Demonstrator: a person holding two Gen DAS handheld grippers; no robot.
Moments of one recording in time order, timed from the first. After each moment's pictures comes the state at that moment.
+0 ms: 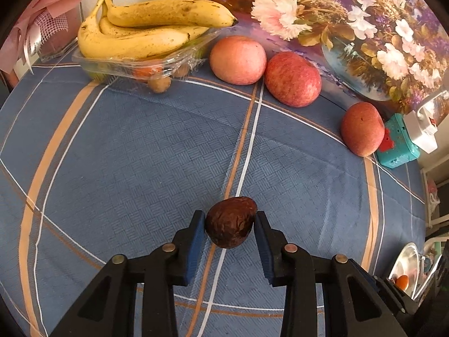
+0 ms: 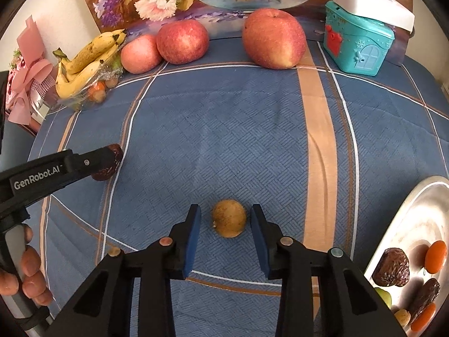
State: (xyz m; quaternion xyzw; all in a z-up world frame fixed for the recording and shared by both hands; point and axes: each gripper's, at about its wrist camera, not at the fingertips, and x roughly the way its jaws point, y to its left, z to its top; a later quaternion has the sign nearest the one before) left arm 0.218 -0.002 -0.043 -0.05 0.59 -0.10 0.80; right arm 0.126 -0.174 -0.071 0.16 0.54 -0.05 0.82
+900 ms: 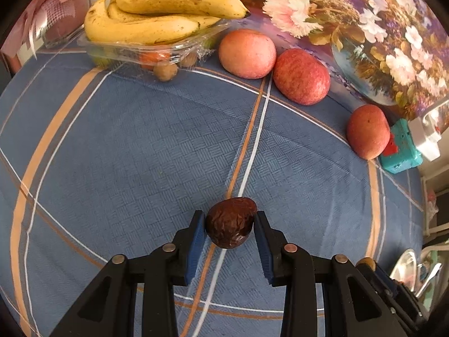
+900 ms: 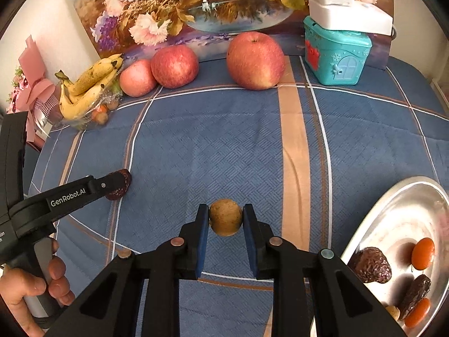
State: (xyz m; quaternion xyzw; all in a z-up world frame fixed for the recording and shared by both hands) left arm 0.219 -0.001 -0.052 -0.08 0.59 -0.09 0.80; right arm 0.116 -0.195 -0.043 0.18 0.51 -0.06 0.84
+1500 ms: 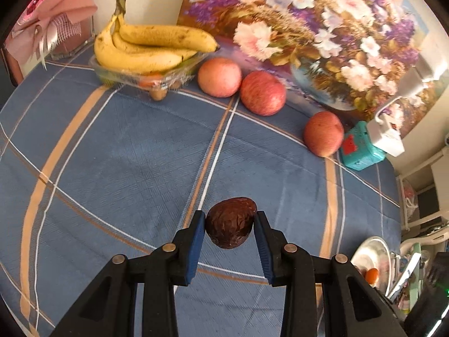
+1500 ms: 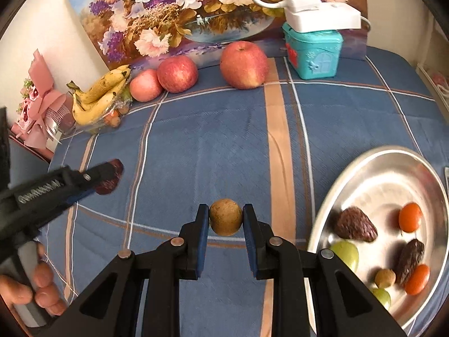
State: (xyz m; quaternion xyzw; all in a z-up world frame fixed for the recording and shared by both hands) left arm 0.173 -0.010 0.017 -0.09 0.56 -0.11 0.81; right arm 0.071 -0.197 -0.017 0.21 0.50 -0.06 0.84
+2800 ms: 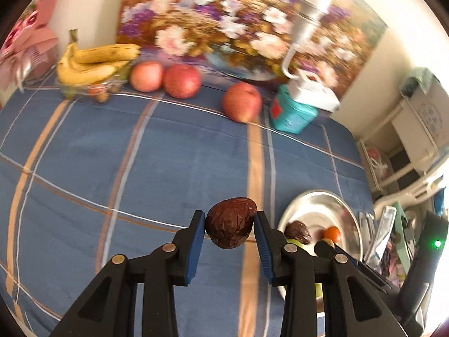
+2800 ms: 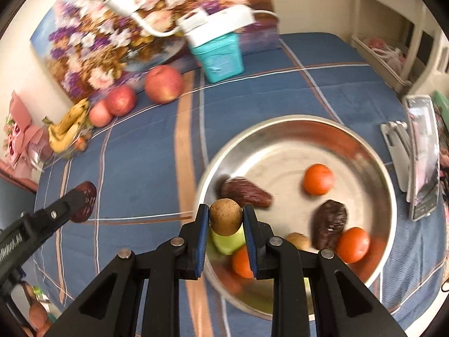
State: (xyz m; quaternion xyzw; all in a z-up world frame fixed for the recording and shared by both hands) left arm 0.082 -0.097 0.056 -0.05 0.54 -0.20 0.82; right arm -0.014 -0.279 0.003 0.26 0.48 -0.16 0.82
